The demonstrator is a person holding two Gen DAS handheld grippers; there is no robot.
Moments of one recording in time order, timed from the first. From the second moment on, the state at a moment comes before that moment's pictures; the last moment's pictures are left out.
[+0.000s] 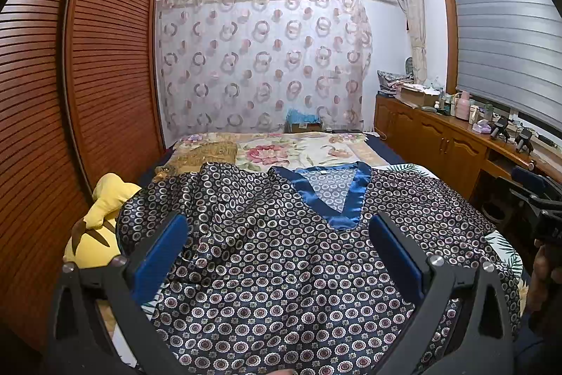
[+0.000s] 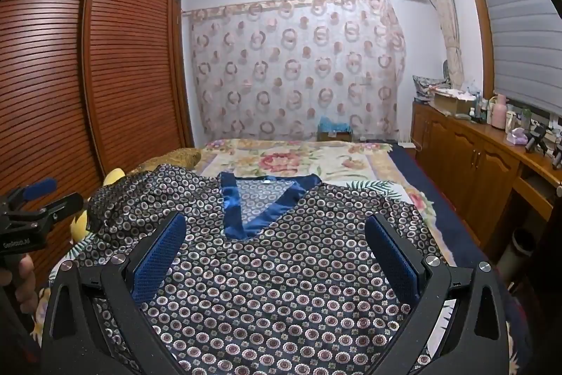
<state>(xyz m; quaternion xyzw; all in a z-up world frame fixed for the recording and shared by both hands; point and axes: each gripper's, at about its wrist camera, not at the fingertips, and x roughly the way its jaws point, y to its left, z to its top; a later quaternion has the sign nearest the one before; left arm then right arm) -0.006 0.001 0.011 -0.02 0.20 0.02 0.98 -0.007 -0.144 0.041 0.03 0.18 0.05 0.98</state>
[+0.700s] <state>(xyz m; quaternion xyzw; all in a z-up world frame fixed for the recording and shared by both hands) -0.007 -0.002 0.012 -0.02 0.19 0.02 0.98 -0.006 -0.144 0.042 0.03 0.18 0.05 0.98</state>
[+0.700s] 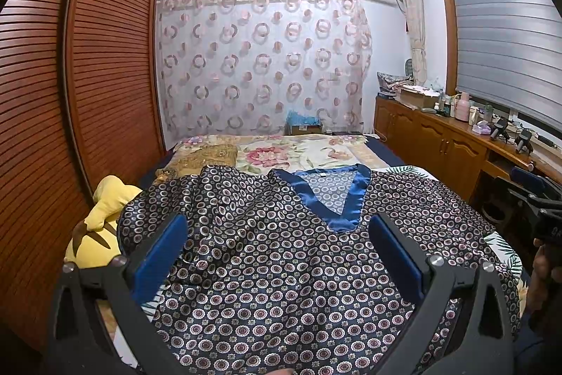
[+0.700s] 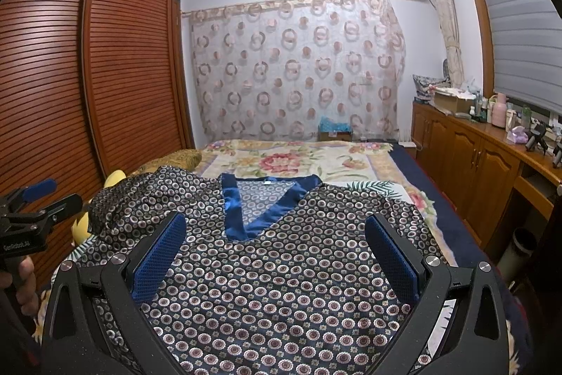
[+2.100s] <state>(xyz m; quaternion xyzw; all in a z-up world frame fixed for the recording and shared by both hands) -0.013 -0.007 0.027 -0.01 0.19 0.01 0.98 -0.011 -0.136 0.058 0.04 0.18 0.05 0.98</state>
